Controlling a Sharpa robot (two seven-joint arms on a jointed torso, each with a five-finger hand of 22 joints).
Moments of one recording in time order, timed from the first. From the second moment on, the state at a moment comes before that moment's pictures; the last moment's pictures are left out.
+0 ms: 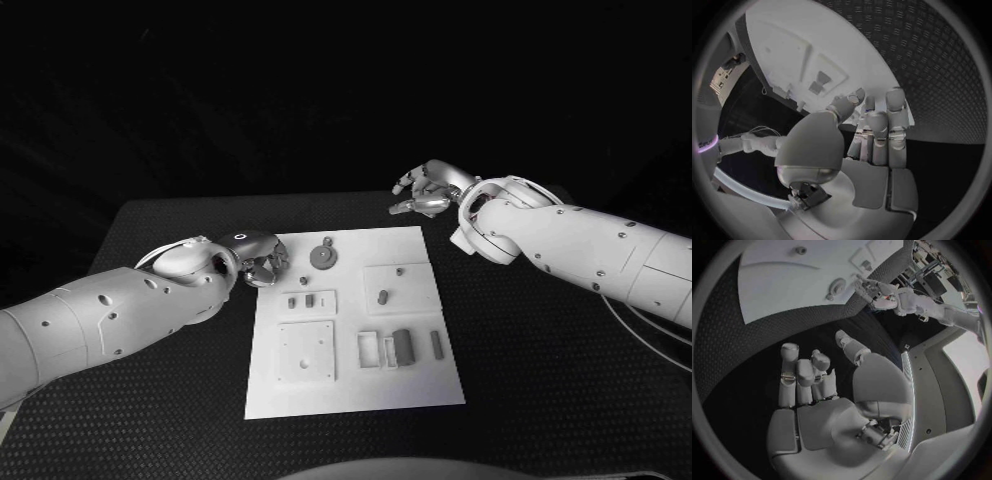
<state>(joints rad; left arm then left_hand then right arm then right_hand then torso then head) 1.19 -0.66 -0.15 1.16 -1.53 -0.23 0.00 1.22 -0.10 0.57 -0.29 0.05 0.90 0.16 0.26 0.47 1.23 0.07 0.07 0.24 1.27 -0.05 1.30 0.58 0.04 1.39 -0.15 0.40 1.31 1.21 -0.69 0.04 1.22 -1.16 -0.30 -0.06 1.02 -0.15 0.56 -0.22 0.05 0.78 0.17 0.19 0.54 1.10 0.06 1.21 1.04 1.12 -0.05 1.56 0.85 0.22 1.13 -0.01 0.90 1.31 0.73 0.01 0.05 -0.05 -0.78</state>
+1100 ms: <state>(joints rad) 1.23 -0.83 -0.12 1.26 -0.52 -0.28 0.17 1.12 -0.12 0.49 -0.29 0.05 0.85 0.18 0.29 0.47 1.11 0.15 0.07 0.24 0.90 0.09 0.70 0.37 0.02 0.92 -0.01 0.06 0.98 1.14 -0.79 -0.04 1.30 -1.43 -0.30 0.02 1.07 -0.15 0.60 -0.28 0.05 0.83 0.15 0.23 0.57 1.03 0.05 0.86 0.79 1.00 -0.05 1.29 0.72 0.24 0.98 0.04 0.75 1.27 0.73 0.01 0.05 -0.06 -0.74</state>
